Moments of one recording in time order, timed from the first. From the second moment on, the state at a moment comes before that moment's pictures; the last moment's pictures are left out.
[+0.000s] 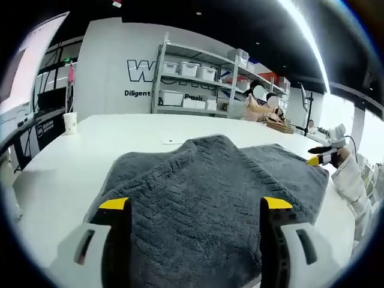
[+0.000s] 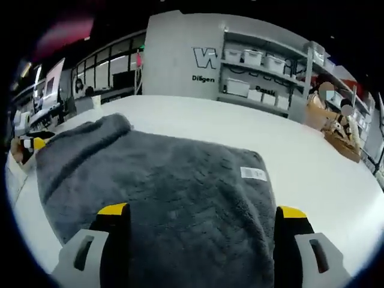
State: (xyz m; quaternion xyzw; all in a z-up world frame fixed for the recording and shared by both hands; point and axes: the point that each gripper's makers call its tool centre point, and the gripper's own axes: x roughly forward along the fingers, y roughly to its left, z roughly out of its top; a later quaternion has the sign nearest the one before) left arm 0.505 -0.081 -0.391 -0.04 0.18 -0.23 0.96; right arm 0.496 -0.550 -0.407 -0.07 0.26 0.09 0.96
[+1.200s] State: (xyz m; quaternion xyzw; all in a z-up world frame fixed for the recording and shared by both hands) left arm 0.643 0.000 -0.396 0.03 0.20 -0.12 0.97; right arm 0.493 -0.482 -0.394 -0.07 0.23 0.21 0.95
